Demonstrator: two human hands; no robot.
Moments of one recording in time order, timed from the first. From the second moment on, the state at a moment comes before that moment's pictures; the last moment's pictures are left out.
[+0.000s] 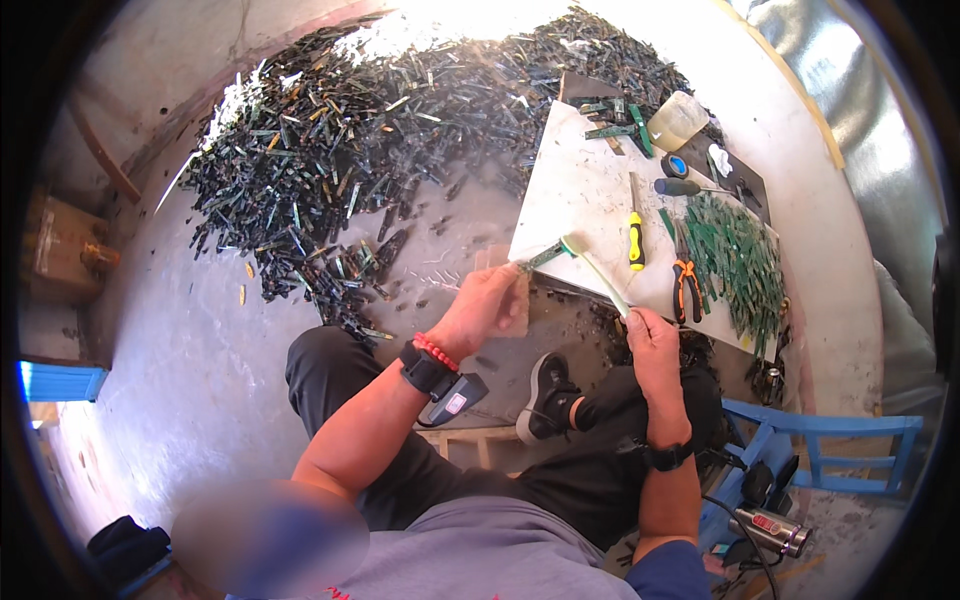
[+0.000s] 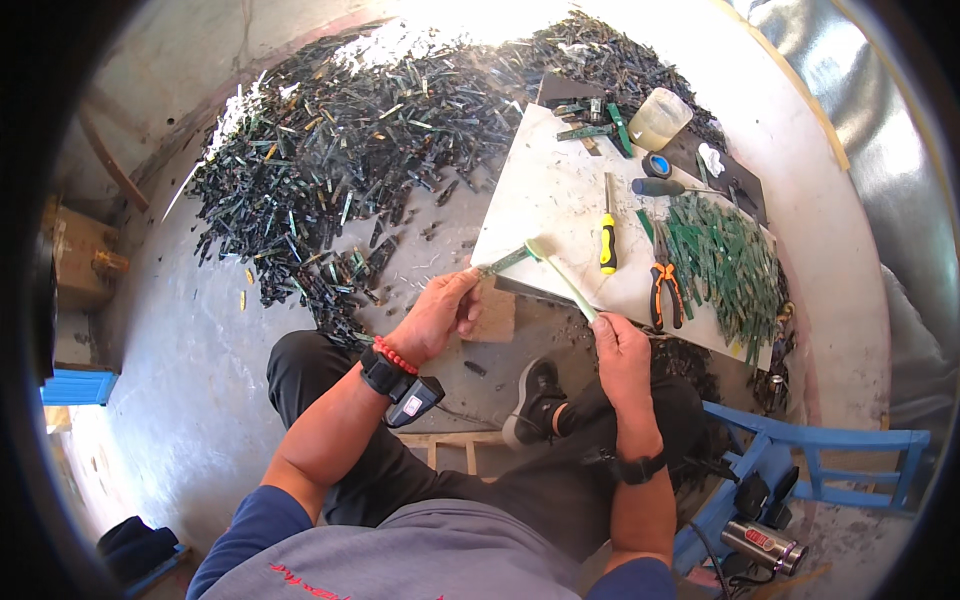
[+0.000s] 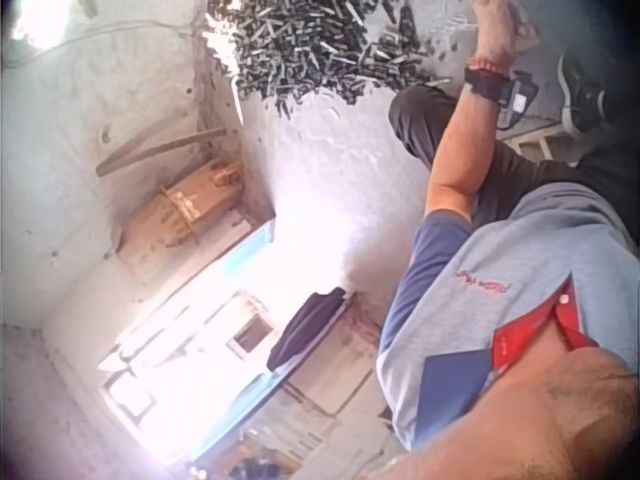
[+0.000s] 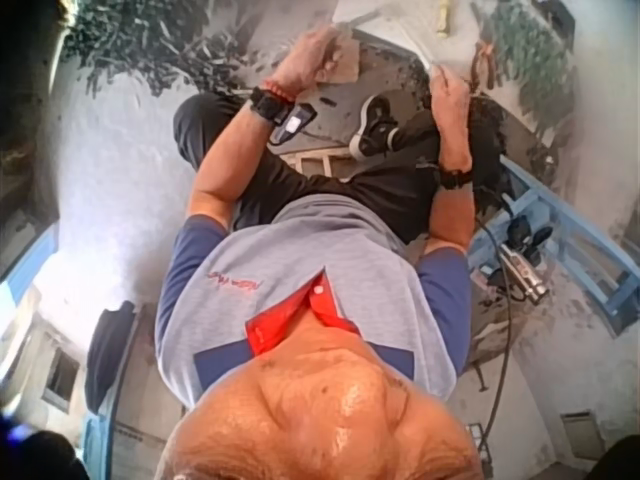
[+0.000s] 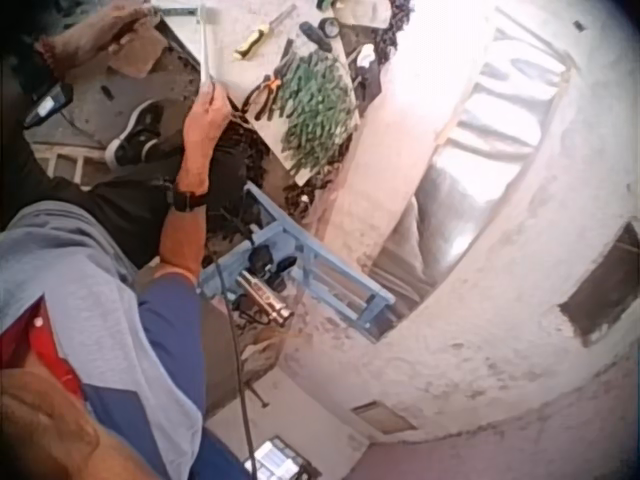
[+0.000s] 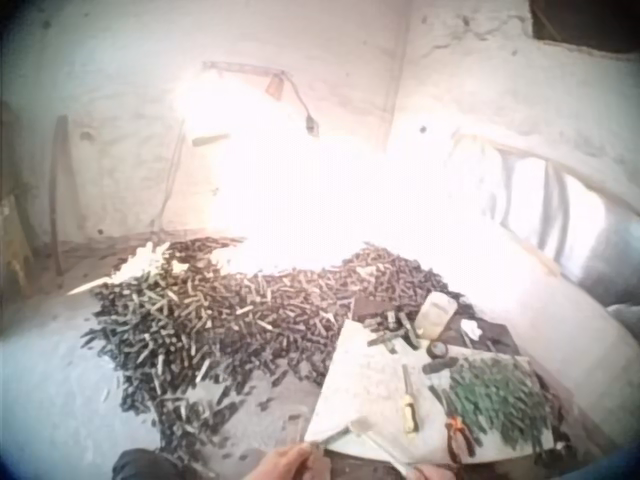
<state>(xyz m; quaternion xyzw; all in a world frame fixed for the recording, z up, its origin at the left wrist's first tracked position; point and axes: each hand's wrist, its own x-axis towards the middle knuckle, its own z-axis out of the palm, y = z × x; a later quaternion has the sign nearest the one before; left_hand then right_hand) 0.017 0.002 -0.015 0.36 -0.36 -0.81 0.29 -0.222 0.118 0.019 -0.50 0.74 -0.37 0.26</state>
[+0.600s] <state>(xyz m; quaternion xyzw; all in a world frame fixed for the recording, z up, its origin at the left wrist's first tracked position) 0.020 -0.003 -0.011 0.32 -0.17 -0.90 0.24 -0.211 0.119 0.039 -0.38 0.69 -0.36 0.49</state>
